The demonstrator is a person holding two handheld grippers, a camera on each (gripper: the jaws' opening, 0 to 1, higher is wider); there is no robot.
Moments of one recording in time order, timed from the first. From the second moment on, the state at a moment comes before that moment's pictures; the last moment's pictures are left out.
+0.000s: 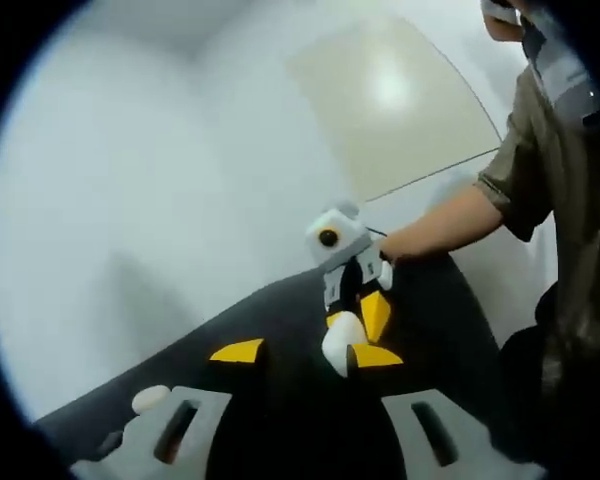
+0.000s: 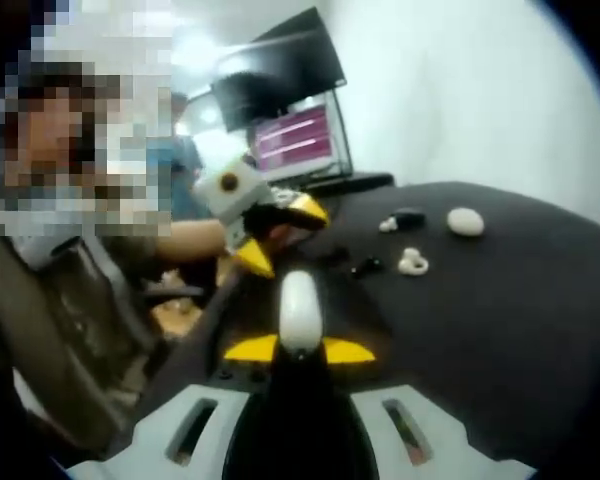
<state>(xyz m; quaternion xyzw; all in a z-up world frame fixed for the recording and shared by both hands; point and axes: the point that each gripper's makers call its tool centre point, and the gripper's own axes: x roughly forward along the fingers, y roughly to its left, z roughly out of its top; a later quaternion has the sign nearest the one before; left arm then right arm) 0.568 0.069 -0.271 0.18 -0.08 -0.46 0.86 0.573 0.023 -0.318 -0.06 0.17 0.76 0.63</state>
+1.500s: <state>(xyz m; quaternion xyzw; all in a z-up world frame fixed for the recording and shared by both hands) 0.589 0.130 -0.207 -0.03 -0.20 -0.41 0.89 0.603 0.019 -0.286 -0.08 0.10 0.70 0.70</state>
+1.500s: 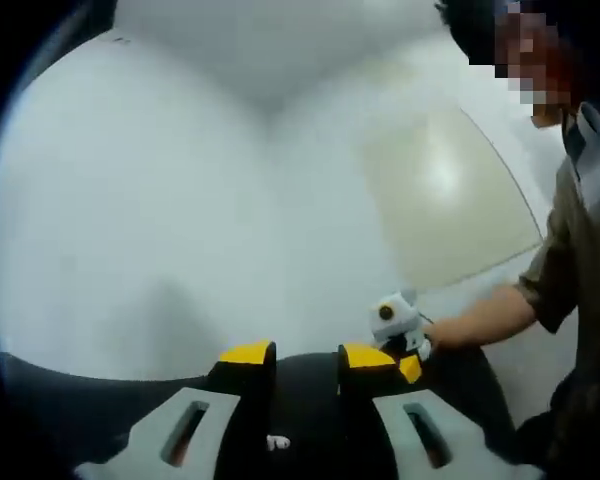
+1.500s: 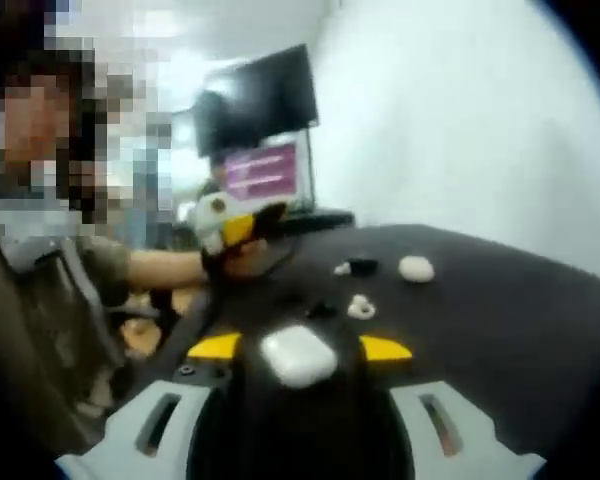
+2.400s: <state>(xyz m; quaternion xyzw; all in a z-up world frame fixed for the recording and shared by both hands) 0.591 0.138 -0.198 -0.06 -0.22 -0.39 0.89 0.595 0.035 -0.318 -0.21 0.07 0.66 0.72</state>
